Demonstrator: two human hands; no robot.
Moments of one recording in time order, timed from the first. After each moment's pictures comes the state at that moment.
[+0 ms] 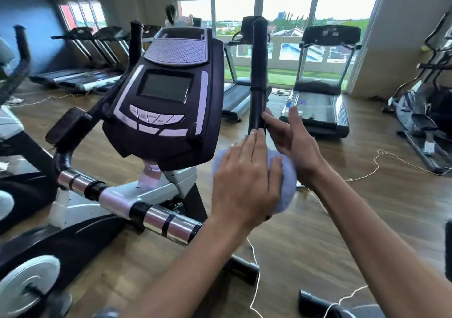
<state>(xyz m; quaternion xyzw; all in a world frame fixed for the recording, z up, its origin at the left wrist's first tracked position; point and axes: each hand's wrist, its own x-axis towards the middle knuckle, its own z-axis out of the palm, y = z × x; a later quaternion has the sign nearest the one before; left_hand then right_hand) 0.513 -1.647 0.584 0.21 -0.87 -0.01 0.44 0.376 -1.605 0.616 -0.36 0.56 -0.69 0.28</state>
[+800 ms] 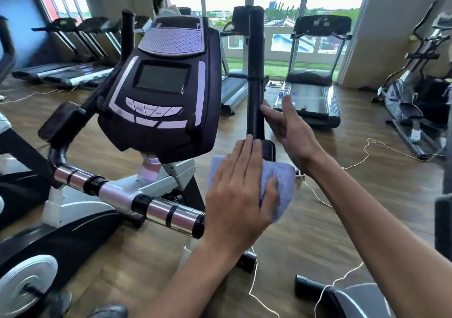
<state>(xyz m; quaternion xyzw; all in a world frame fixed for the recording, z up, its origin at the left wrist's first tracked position) 0.552 -1.636 0.557 0.16 -0.87 -0.04 0.46 0.383 -1.605 0.617 -0.38 0.61 -0.66 0.22</state>
